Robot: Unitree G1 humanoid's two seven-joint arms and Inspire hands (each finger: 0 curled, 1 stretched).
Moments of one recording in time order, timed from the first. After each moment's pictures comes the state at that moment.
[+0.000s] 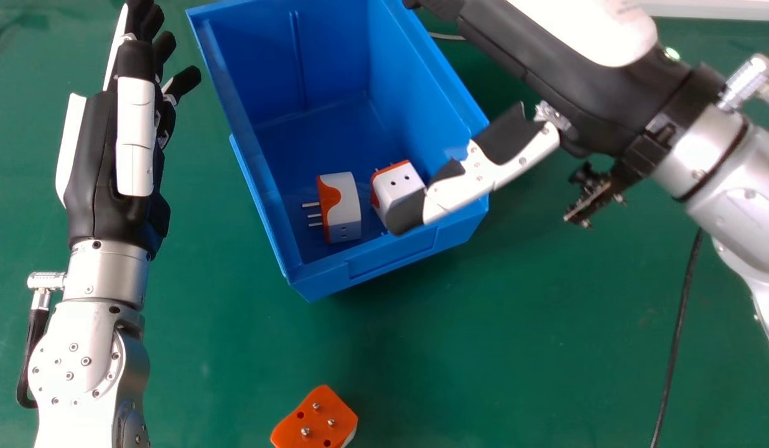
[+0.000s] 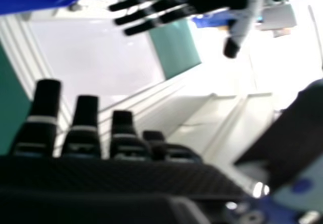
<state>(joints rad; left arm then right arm) -0.10 0.19 0.23 -0.03 -0.17 -0.17 -0.16 -0.45 -0.55 0.14 -0.34 -0.27 -0.22 0.46</state>
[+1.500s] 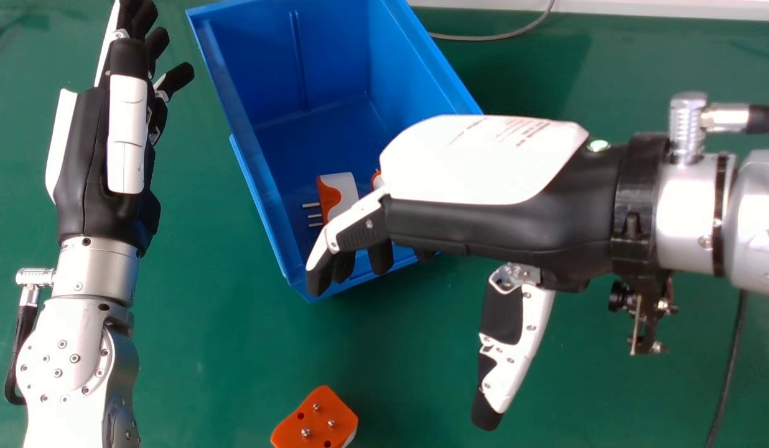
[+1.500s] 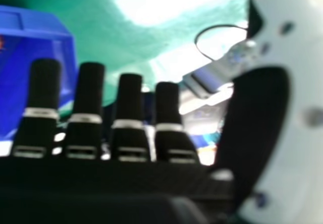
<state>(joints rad) -0.11 0.21 0.25 -0.01 -0.18 -0.18 -0.17 -0.62 -0.78 0.30 -0.80 -0.15 0.34 1.03</state>
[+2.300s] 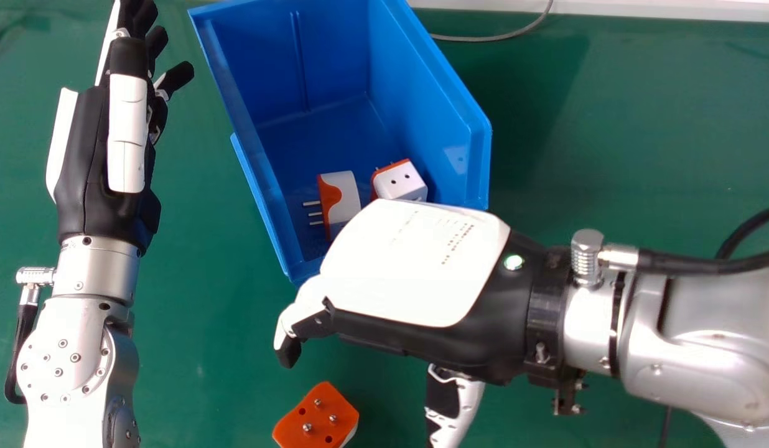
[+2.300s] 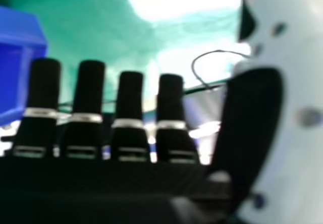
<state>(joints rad) -0.12 0.21 0.25 -0.01 -0.18 -0.19 -0.17 -0.37 -0.63 0.49 -0.73 -0.59 -0.03 0.81</state>
